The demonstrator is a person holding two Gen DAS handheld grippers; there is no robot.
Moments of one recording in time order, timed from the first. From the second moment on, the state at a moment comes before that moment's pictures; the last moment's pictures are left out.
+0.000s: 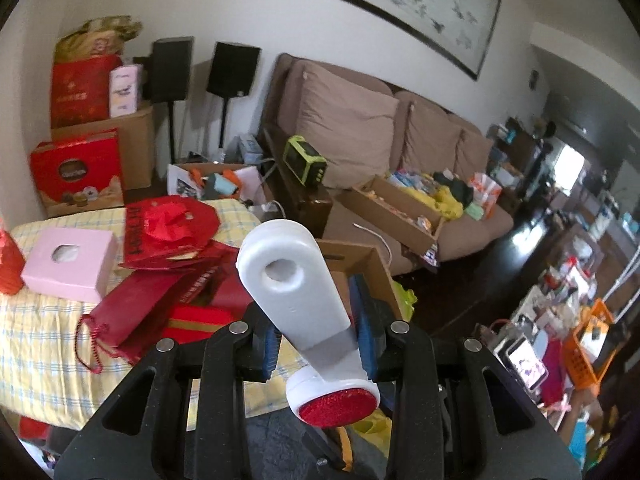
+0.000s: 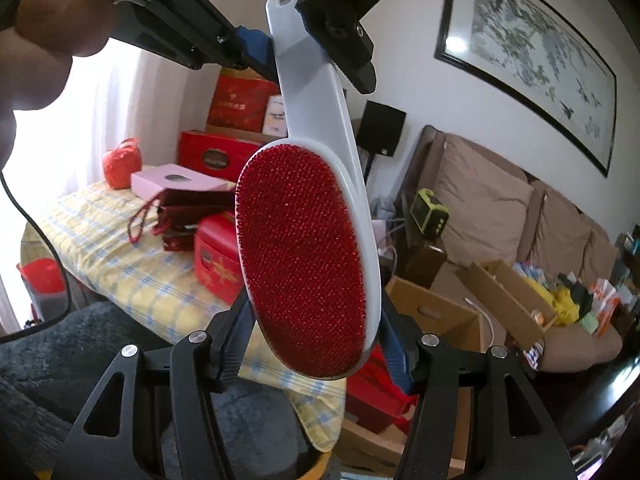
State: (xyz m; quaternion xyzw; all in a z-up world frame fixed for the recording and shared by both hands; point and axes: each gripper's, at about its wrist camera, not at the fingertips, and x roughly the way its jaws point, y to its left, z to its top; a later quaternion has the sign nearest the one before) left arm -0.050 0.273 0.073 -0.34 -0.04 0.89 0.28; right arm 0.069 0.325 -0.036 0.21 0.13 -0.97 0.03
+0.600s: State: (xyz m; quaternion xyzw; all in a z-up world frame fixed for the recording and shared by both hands) left arm -0.047 0.335 0.071 -0.36 -0.01 0.88 0.32; right arm 0.073 0.372 -0.043 0.21 0.12 -0.97 -0.02
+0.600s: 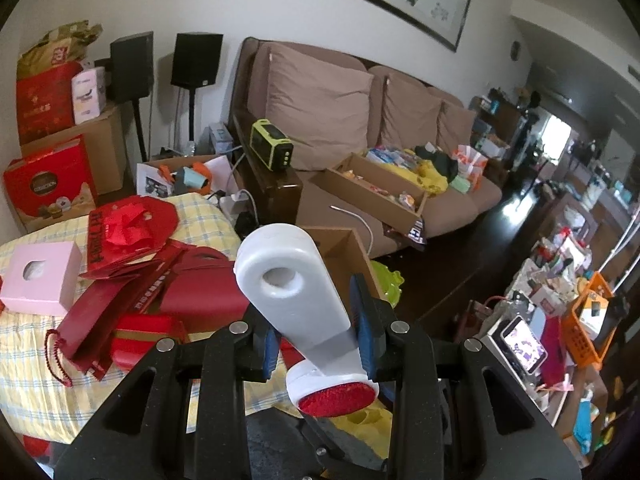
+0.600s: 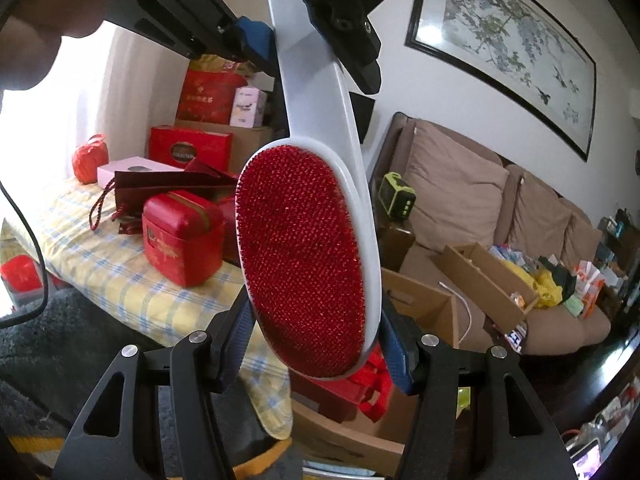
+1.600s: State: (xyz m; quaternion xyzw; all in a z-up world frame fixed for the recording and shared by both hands) left arm -0.070 0.417 0.031 -0.40 0.02 0.85 0.34; right arm 0.065 0.435 -0.073 0.26 0.09 -0.96 -0.06
